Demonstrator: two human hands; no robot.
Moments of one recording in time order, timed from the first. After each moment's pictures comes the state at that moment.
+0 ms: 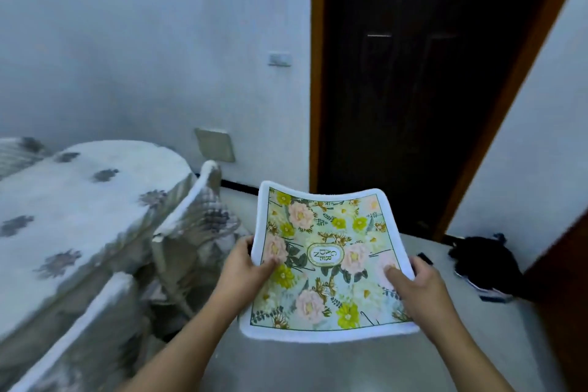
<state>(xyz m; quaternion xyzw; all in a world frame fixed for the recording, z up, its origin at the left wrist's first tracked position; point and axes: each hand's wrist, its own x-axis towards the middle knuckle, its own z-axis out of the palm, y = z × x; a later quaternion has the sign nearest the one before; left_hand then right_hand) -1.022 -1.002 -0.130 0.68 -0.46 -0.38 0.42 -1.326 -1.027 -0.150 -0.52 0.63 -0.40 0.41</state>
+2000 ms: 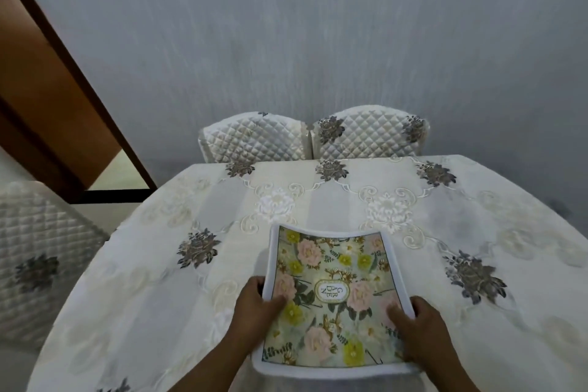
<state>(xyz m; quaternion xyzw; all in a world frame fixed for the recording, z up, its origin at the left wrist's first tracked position) -0.119 -1.107 -0.338 0.86 0.10 -0.13 0.49 -0.194 -1.403 -0.351 -0.82 0.30 0.01 0.49</state>
